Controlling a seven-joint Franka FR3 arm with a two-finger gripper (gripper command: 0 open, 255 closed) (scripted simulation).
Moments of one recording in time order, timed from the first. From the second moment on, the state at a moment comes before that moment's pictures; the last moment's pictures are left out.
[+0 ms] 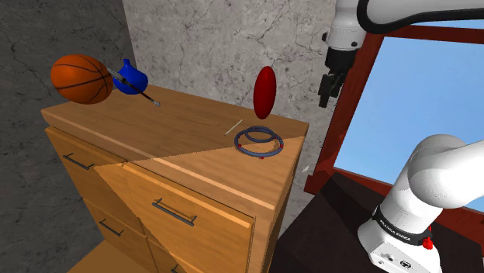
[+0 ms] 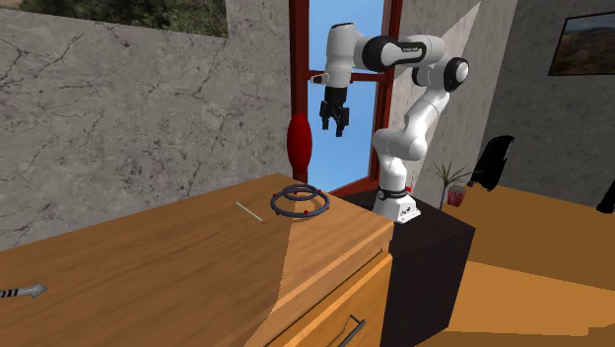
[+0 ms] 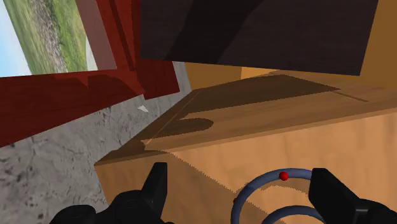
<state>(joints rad) 0.00 -0.80 0.02 -2.45 -0.10 1.66 -0.02</state>
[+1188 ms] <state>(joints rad) 0.00 -0.65 0.23 -2.38 -0.15 2.29 0.21</state>
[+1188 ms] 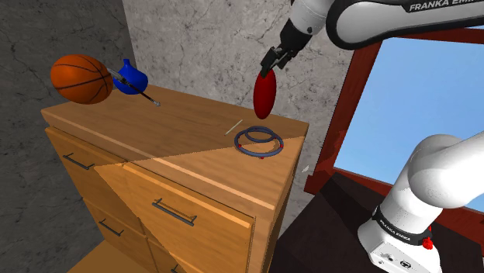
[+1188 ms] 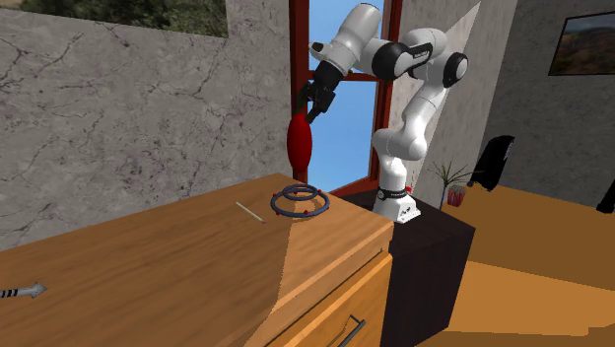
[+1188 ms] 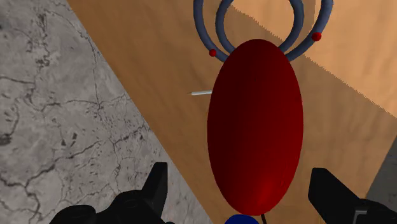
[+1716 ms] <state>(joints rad) -0.02 -0.64 0.26 -2.45 -0.18 2.44 0.27</state>
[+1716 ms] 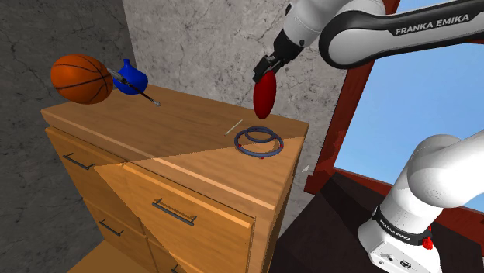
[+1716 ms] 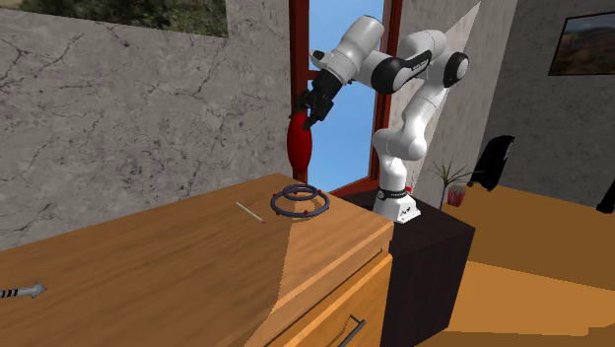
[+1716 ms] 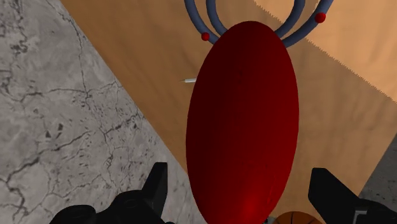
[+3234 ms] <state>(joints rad) -0.01 -0.63 0.25 -2.33 -0.17 2.33 0.24</state>
